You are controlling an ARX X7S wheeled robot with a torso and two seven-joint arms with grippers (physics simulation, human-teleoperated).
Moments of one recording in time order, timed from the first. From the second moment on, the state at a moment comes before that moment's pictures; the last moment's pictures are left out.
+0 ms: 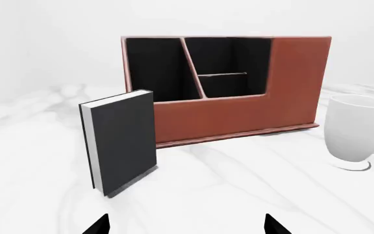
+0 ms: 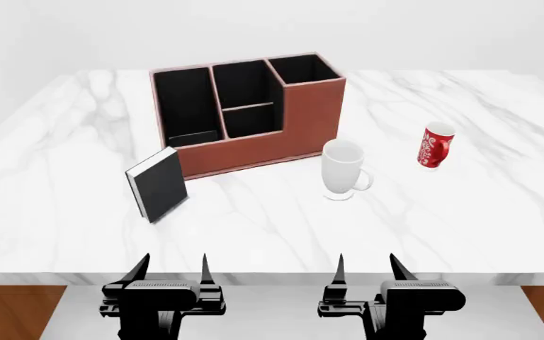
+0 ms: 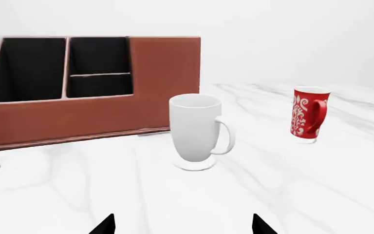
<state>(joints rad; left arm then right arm) 0.00 0.00 0.00 0.00 0.00 0.00 0.00 0.00 0.00 0.00 0.00 0.00 0.00 0.00</state>
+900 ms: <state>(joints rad) 0.00 -0.08 0.10 0.05 -0.04 -0.04 -0.11 0.00 0.08 -0.08 -0.01 0.11 0.00 0.07</state>
